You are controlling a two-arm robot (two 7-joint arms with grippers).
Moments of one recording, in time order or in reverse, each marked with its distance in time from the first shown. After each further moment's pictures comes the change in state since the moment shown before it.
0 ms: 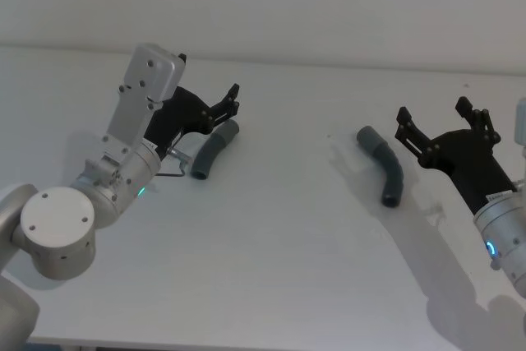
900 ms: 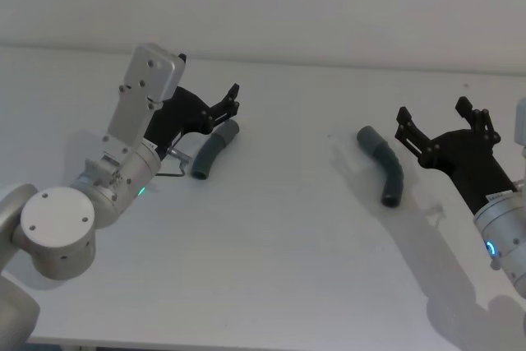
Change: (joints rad) left arm 0.000 0.000 0.000 0.000 0.001 0.001 0.000; right arm 0.000 0.000 0.000 0.000 0.000 0.000 0.000
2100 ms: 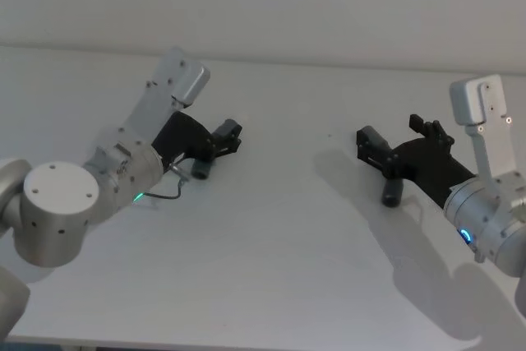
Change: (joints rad) left arm -0.035 0.041 0.016 -0.076 -0.003 0.373 -0.108; right arm 0.112 0.020 -0.075 0.002 -0.020 0.328 0.068
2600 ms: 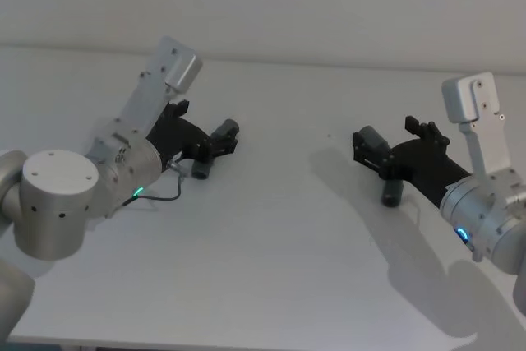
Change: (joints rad) left arm 0.002 -0.045 -0.050 -0.016 -0.053 0.139 0.006; right arm 0.011 -0.002 -0.008 -0.004 -0.005 0.037 0.002
